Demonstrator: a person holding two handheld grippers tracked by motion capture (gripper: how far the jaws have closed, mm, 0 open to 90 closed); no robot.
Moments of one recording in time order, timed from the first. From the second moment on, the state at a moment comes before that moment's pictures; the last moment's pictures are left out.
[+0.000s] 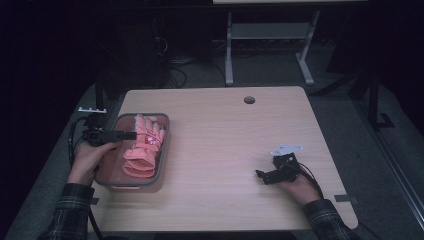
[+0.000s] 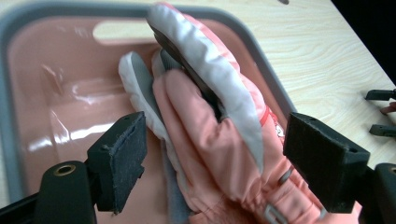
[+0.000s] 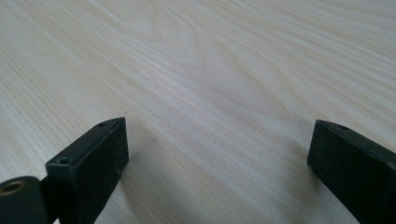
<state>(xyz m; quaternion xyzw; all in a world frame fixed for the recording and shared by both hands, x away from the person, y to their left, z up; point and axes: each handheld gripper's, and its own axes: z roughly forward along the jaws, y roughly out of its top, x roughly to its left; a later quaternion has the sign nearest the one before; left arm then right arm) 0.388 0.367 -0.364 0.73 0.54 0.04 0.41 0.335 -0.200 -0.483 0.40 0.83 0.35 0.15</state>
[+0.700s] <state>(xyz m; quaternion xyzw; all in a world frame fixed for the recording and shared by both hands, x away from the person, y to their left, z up) 0.366 0.334 -0.319 0.76 0.44 0.10 0.46 0.334 -0.200 -0.483 0.40 0.83 0.35 0.15</state>
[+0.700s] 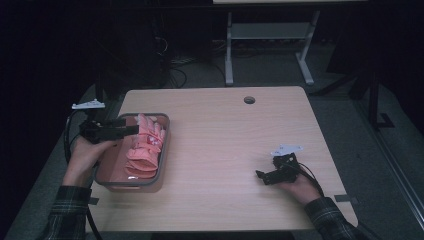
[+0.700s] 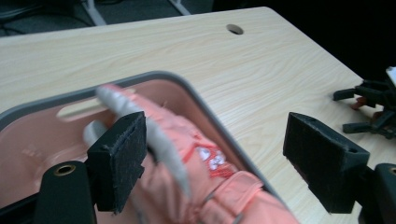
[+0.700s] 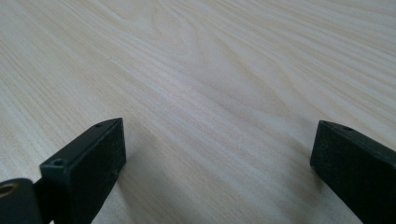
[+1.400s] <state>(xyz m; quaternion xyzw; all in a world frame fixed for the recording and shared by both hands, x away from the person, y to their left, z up) 0.347 0.237 -0.325 0.80 0.35 0.09 0.48 0.335 -0.201 -0.483 0.40 0.83 0.35 0.15</state>
